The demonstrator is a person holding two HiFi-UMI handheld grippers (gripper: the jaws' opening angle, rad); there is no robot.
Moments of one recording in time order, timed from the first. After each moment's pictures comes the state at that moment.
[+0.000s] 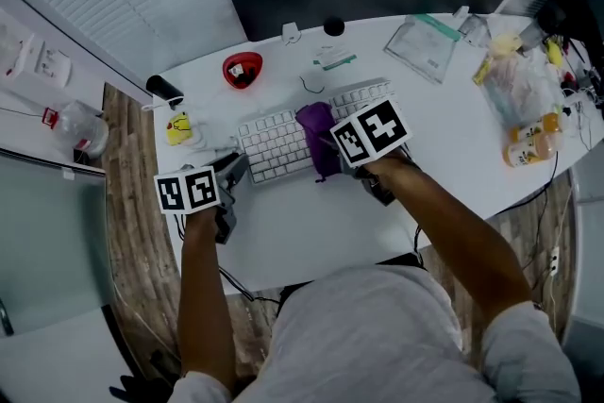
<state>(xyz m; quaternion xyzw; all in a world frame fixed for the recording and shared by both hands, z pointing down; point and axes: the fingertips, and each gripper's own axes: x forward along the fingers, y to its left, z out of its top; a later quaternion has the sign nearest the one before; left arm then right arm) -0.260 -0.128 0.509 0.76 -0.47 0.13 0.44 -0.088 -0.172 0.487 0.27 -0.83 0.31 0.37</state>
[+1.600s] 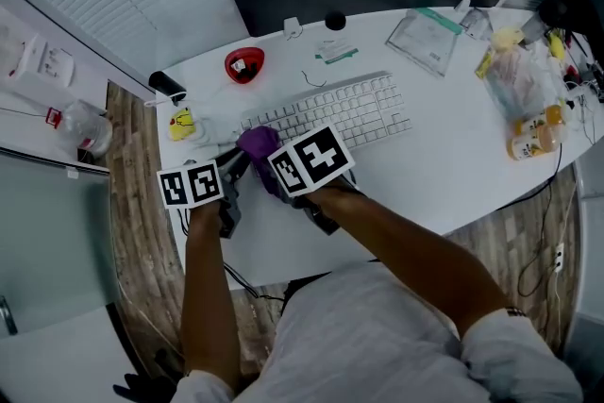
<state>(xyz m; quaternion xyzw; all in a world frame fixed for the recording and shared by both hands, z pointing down) -0.260 -0.127 0.510 0.75 -0.48 0.12 0.44 -0.202 -0.104 0.474 0.21 -0.85 0.37 0.31</state>
